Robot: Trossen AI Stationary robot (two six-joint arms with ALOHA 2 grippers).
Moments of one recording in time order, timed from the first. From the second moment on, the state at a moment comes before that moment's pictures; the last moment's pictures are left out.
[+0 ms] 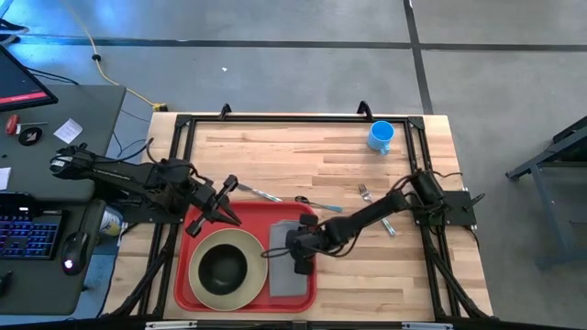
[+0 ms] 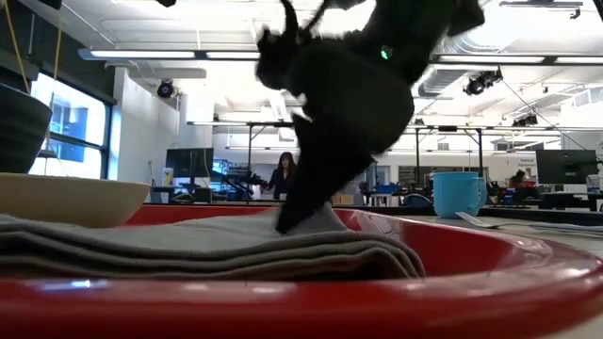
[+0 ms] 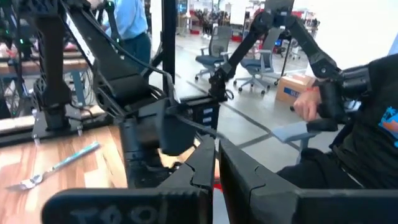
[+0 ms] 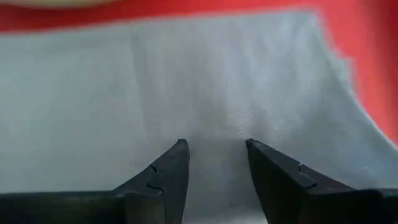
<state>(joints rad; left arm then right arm) -0.17 0.75 0.57 0.13 0.38 0.00 0.35 2.09 1.38 -0.32 0.20 0.43</state>
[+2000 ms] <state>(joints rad) -0.17 0.72 0.57 0.08 0.32 0.05 0.29 1.94 1.11 -0.04 0.31 0.35</state>
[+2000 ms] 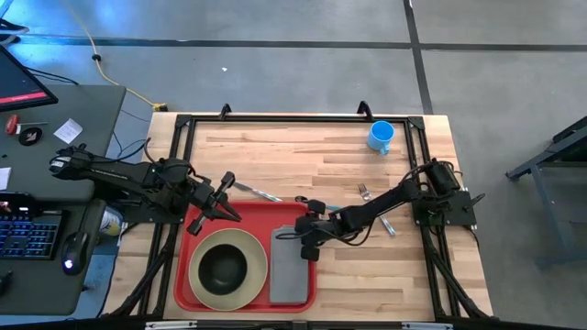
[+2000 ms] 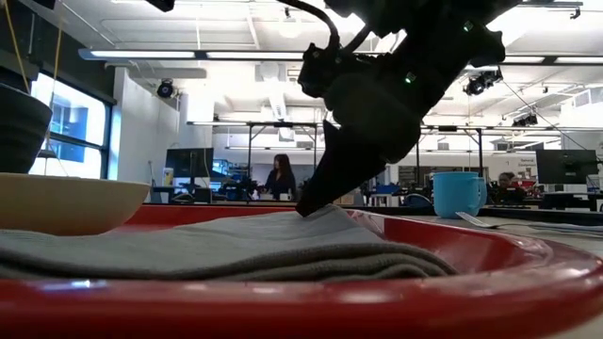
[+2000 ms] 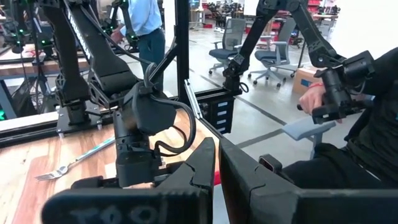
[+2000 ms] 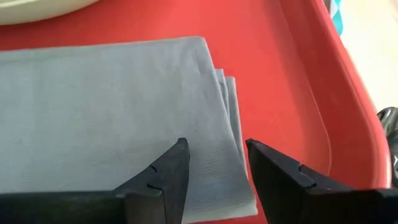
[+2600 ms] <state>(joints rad) -0.17 0.72 0.57 0.07 0.32 0.05 0.30 1.63 1.12 -0.53 0.42 0.59</state>
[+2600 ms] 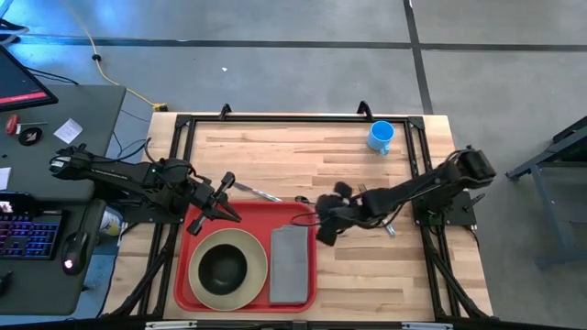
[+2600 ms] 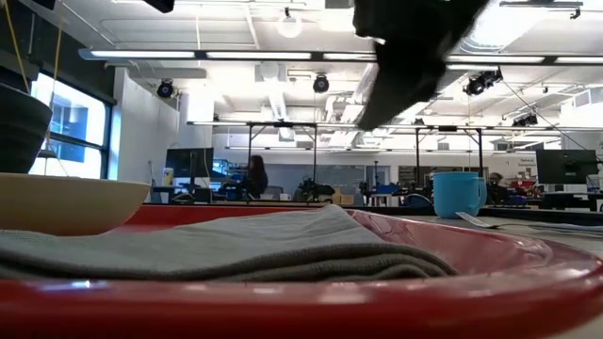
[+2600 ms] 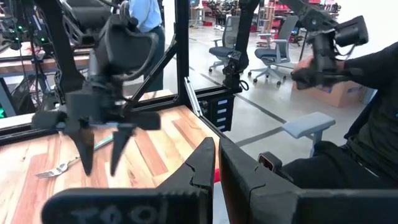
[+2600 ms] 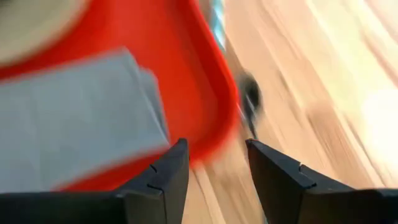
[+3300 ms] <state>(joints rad) -0.17 0.64 0.57 0.05 0.31 0.05 0.21 1.60 0.89 -1.00 0.18 0.93</state>
